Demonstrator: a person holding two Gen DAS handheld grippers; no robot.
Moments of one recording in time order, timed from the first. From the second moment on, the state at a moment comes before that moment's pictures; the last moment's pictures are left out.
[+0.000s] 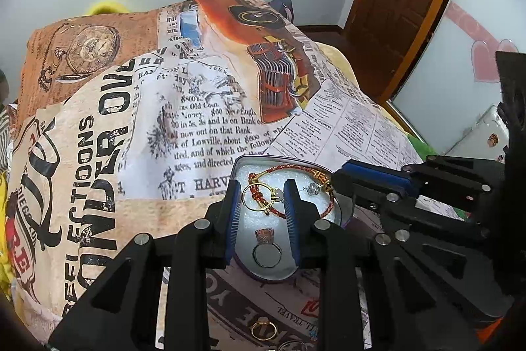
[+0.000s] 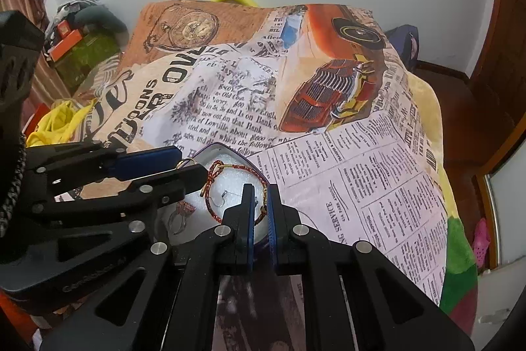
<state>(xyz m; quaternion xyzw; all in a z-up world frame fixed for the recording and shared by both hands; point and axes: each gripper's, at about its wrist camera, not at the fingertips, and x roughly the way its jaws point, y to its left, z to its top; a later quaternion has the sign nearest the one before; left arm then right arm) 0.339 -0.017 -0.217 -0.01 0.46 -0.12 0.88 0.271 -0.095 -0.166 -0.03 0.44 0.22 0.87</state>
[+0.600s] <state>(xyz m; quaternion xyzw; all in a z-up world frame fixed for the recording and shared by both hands) 0.307 -0.007 -0.180 -0.01 0.44 -0.12 0.89 0.242 -0.095 -0.135 -0.06 0.42 0.22 0.88</state>
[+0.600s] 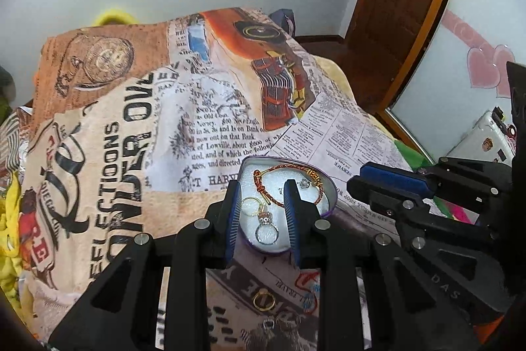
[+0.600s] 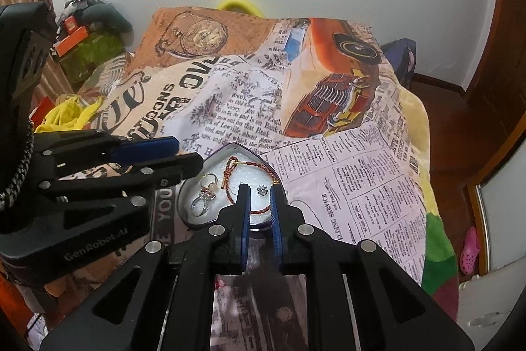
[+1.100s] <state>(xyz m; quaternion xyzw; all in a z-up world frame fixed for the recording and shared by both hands) 0.252 0.010 -0.138 -0.01 0.40 -0.10 0.91 0.206 -0.096 -0.101 -0.06 0.39 0.22 0.89</state>
